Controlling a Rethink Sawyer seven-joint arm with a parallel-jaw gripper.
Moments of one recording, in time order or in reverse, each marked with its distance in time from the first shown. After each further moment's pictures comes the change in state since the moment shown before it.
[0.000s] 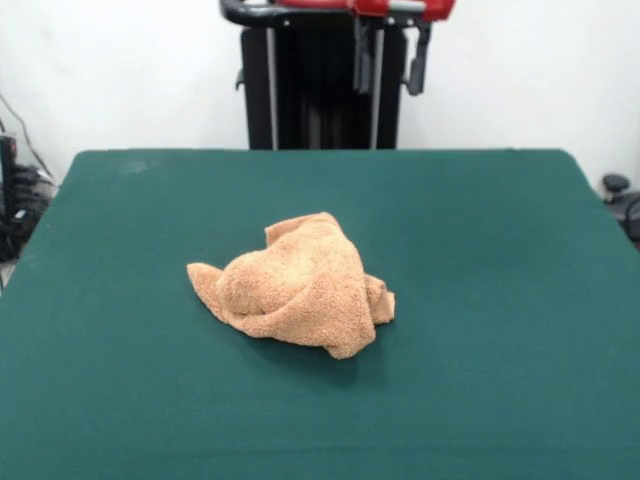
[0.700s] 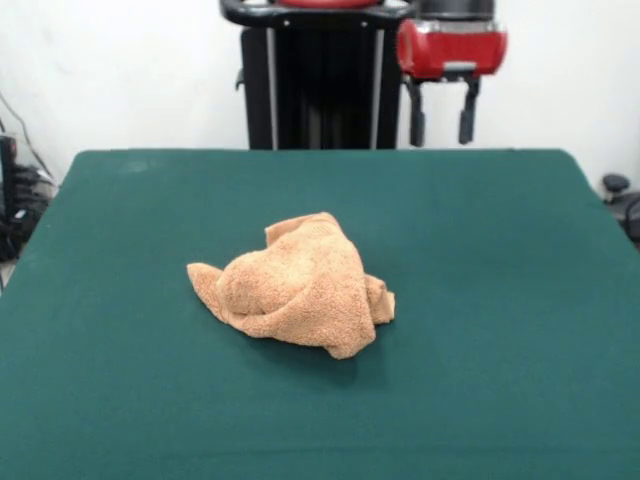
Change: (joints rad) arm 0.111 0.169 -0.001 -0.121 0.015 0.032 0.000
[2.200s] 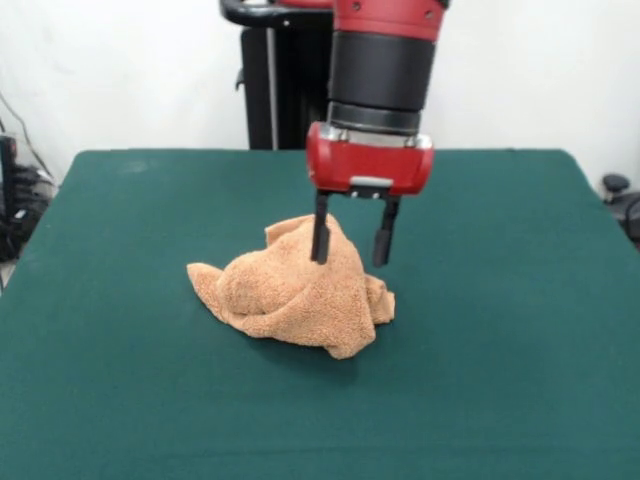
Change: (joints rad) arm -0.057 0.271 -0.085 -0.428 0.039 0.105 0.000
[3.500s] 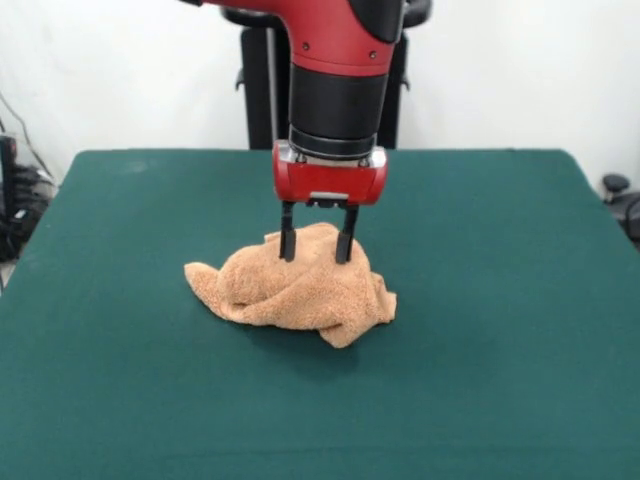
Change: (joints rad) arm -0.062 0.035 0.014 0.007 0.000 0.145 0.000
